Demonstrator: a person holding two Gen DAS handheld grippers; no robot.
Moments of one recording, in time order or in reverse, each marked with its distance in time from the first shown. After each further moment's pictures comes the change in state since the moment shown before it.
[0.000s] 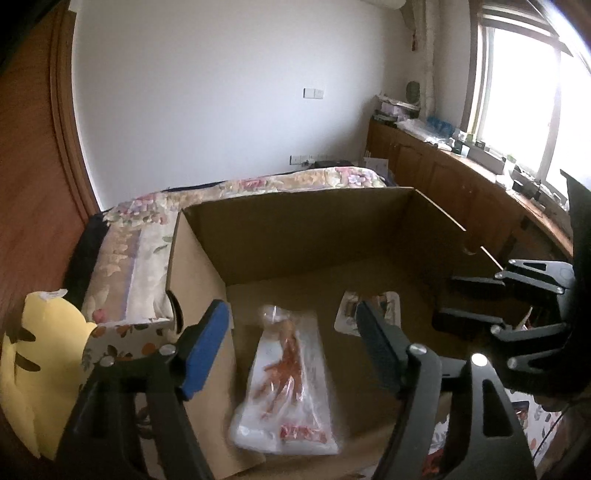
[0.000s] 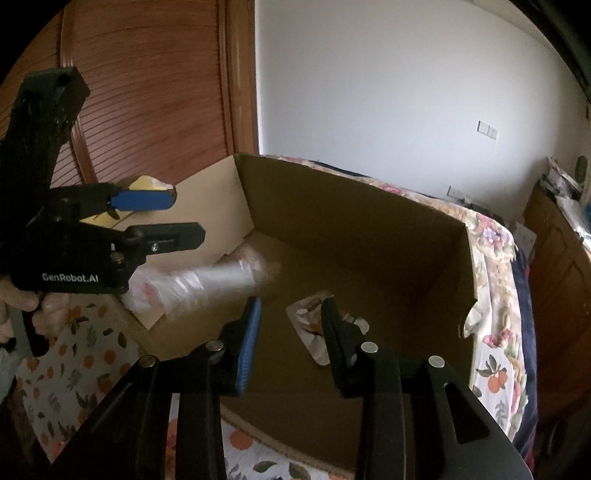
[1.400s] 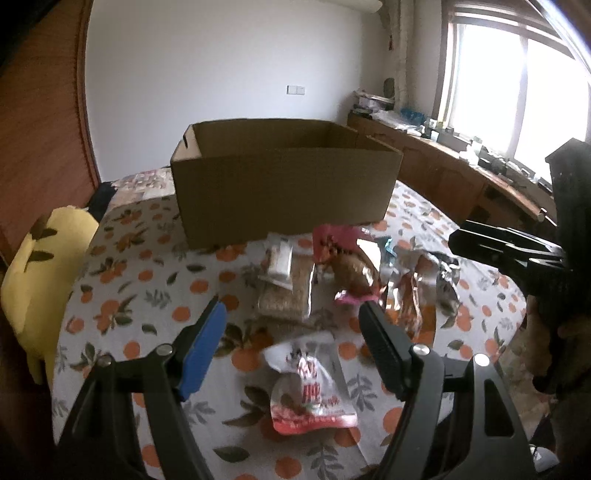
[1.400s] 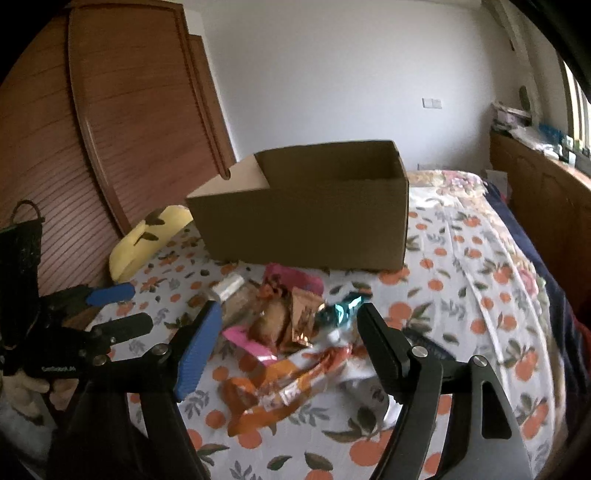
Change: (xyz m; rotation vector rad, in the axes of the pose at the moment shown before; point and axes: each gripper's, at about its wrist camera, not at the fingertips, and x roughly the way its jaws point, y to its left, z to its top) left arm -0.157 -0.071 -0.207 -0.009 -0.007 -0.033; right arm -0.144 0.068 -0.173 0.294 -0.161 -0.007
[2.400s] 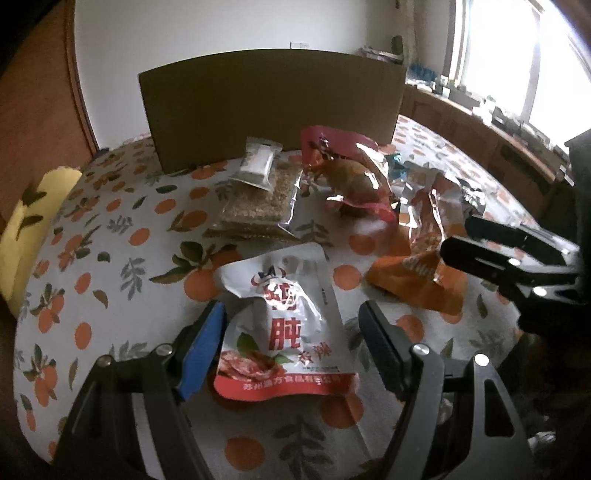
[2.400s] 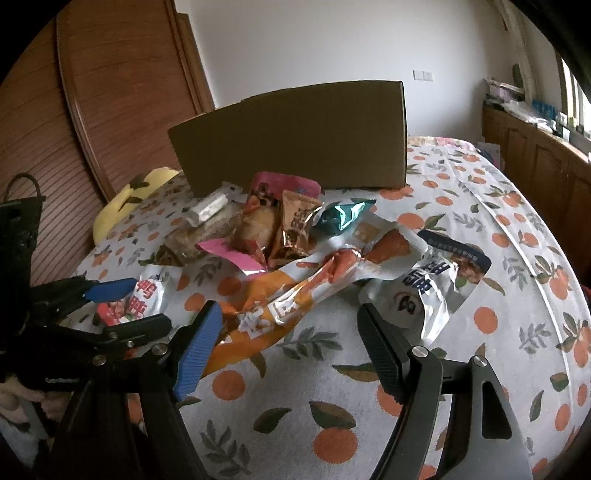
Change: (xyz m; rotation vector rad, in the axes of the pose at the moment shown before) left arm 0.051 -0.026 -0.050 0.044 0.163 0.061; right arm 0.032 0.001 -0.069 0.017 0.090 -0.042
